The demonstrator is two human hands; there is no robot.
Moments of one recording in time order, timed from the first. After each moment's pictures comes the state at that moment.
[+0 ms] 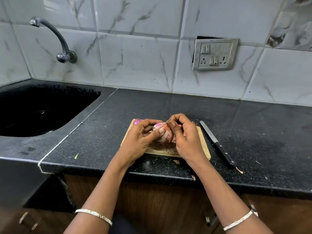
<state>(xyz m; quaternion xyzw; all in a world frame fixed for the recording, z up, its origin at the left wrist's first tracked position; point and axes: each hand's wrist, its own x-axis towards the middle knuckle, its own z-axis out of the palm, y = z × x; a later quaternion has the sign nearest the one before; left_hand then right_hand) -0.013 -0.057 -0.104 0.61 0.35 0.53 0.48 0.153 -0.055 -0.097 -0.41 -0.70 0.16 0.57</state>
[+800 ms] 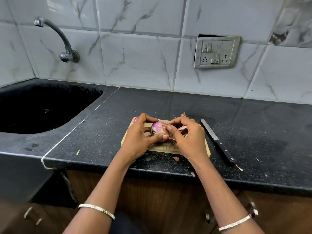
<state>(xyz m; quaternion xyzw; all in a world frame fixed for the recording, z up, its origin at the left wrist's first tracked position) -0.013 -0.057 -0.109 0.66 0.44 0.51 0.34 0.161 -0.064 -0.099 -0.46 -0.69 0.08 0.55</state>
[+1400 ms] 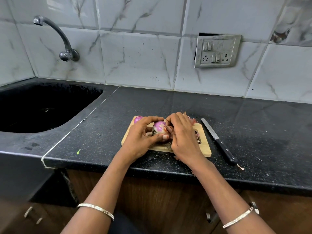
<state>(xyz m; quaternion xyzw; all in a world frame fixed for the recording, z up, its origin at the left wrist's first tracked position) -0.017 -0.051 -0.113 0.69 0.41 0.51 0.30 0.152 -0.055 -0.106 -0.45 -0.78 -0.07 0.43</state>
